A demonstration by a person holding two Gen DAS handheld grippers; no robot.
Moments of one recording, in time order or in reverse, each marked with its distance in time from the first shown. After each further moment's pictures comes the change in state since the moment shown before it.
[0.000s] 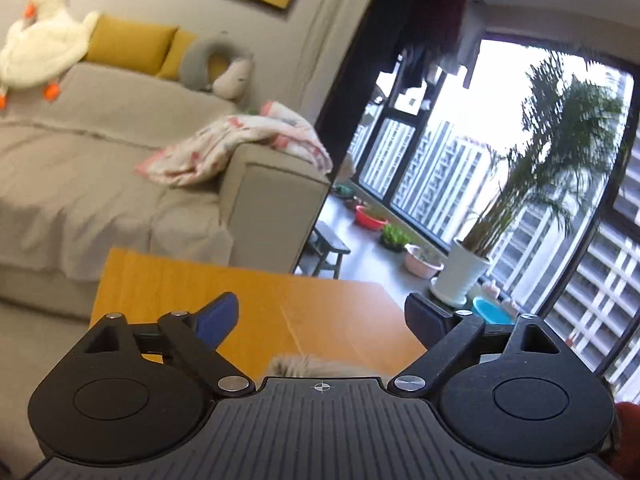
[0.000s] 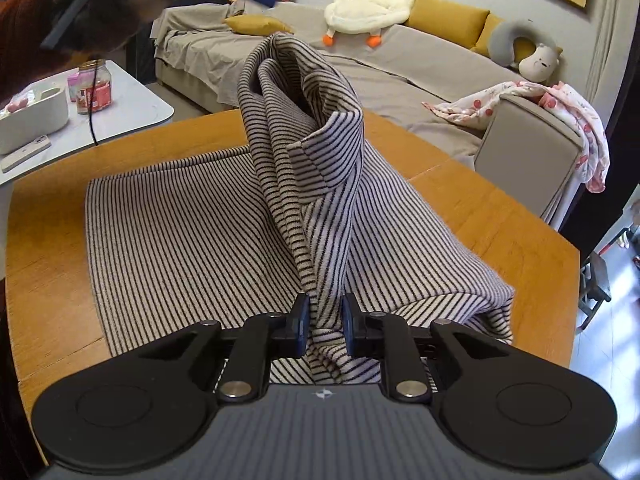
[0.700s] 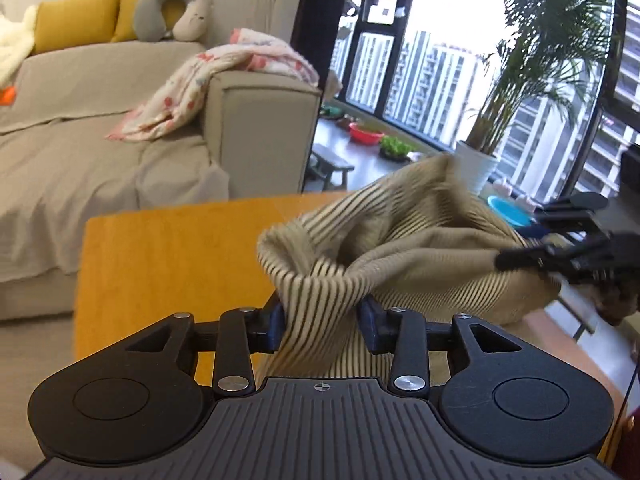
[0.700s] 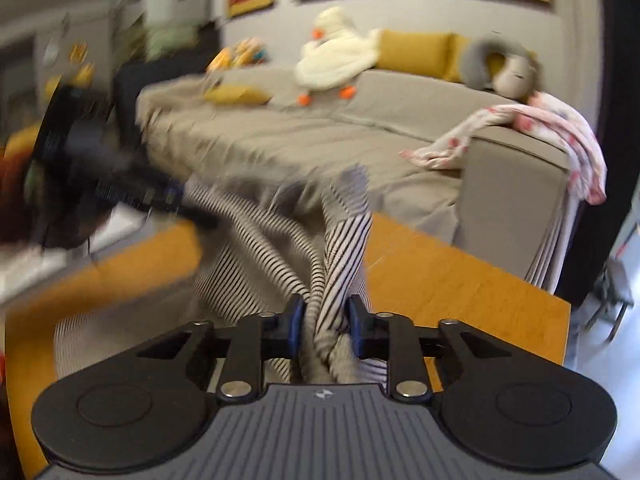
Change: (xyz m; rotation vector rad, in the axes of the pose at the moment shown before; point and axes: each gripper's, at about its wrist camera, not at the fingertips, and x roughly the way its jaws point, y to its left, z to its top) left arm 0.038 0.023 -0.050 0.147 0.235 0.008; right arm 0.009 -0.096 0.055 0.125 -0.142 0.079
